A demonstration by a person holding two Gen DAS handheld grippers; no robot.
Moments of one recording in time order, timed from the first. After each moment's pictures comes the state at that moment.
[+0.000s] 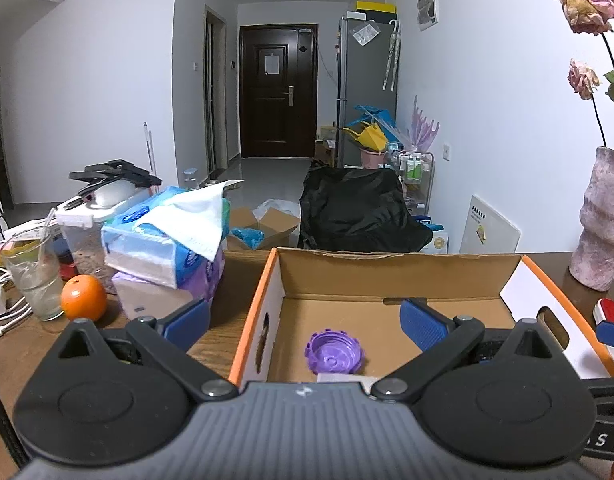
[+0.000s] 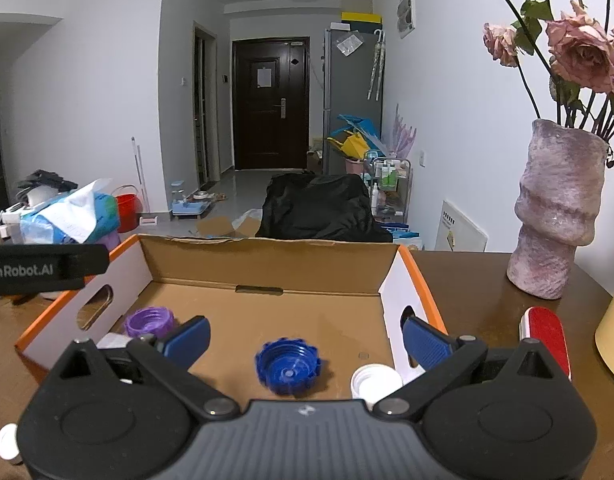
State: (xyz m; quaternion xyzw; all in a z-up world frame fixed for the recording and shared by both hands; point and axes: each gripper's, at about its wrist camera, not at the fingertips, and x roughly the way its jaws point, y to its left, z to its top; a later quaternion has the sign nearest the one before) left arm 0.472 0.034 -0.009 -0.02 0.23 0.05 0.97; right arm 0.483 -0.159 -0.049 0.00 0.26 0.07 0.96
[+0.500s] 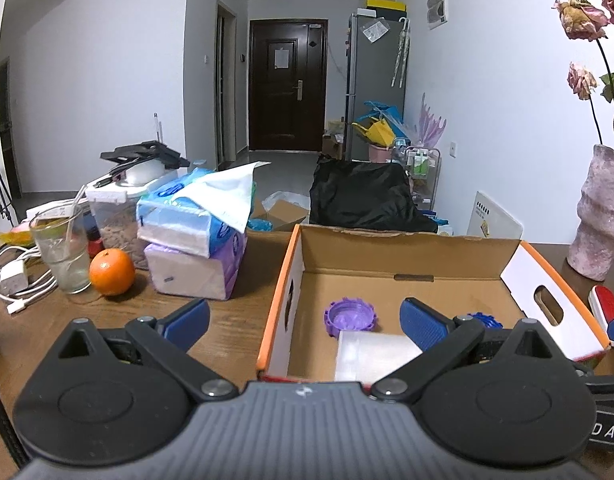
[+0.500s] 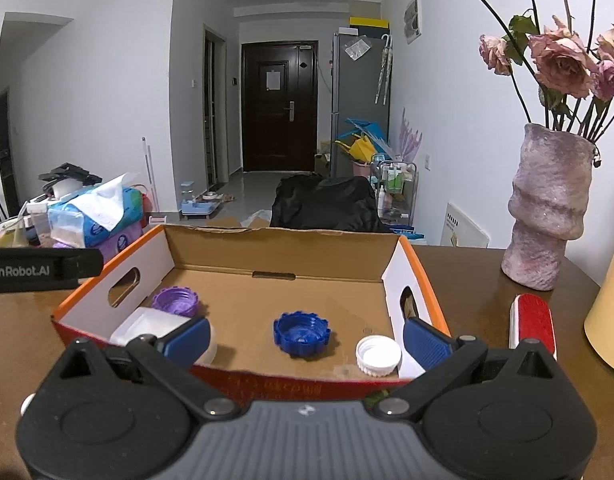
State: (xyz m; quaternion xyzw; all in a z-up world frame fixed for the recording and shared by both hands) left arm 0.430 0.048 -0.011 -0.03 0.24 0.06 0.97; right arm 0.440 -0.160 -0.045 -0.01 0.25 0.08 0.96
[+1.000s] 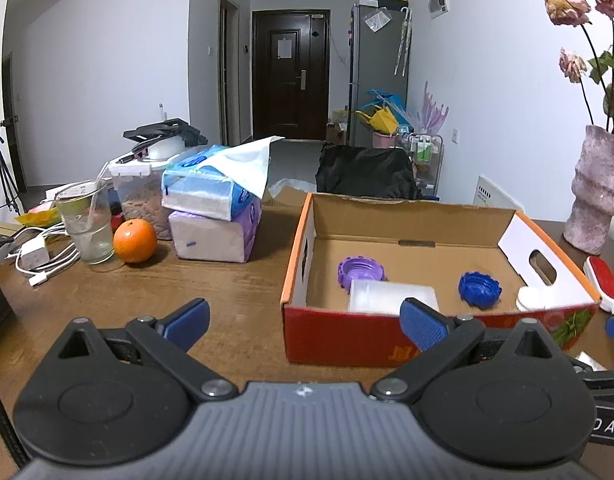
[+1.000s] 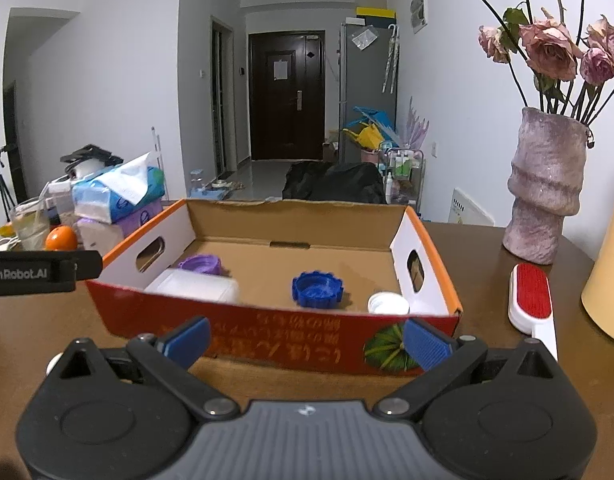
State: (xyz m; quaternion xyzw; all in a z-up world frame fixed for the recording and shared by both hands) left arm 0.385 0.051 -0.021 -0.02 0.25 0.07 0.96; right arm 0.397 -0.157 -0.053 0.00 0.27 0.09 0.96
